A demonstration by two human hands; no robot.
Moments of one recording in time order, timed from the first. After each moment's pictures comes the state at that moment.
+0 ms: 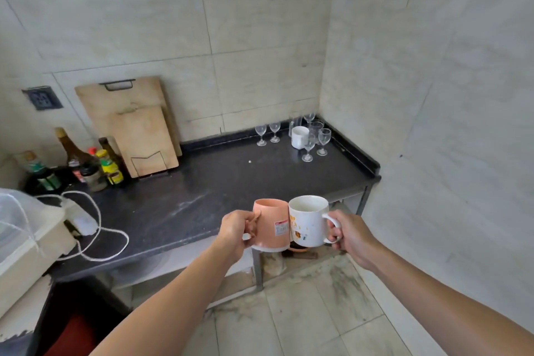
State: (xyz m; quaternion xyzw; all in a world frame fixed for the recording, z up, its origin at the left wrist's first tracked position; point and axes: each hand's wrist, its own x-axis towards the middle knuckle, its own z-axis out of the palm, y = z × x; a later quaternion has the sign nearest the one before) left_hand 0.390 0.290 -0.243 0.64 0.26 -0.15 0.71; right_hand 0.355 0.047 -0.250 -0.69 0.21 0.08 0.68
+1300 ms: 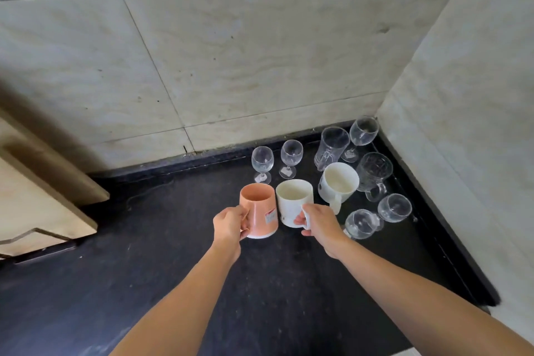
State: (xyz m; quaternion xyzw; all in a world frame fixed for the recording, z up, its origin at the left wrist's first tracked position) left_hand 0.943 0.261 -0.410 0.60 0.42 -0.12 0.68; right_hand 0.950 0.064 -0.414 -0.75 0.25 0.20 0.58
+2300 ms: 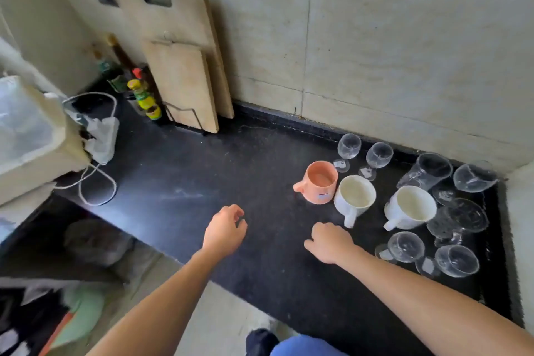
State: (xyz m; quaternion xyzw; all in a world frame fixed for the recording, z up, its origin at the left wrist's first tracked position) left_hand 0.717 0.268 -0.378 0.85 0.44 -0.02 0.31; right_hand 0.879 0.081 -0.395 -0.88 -0.35 0.33 -0.02
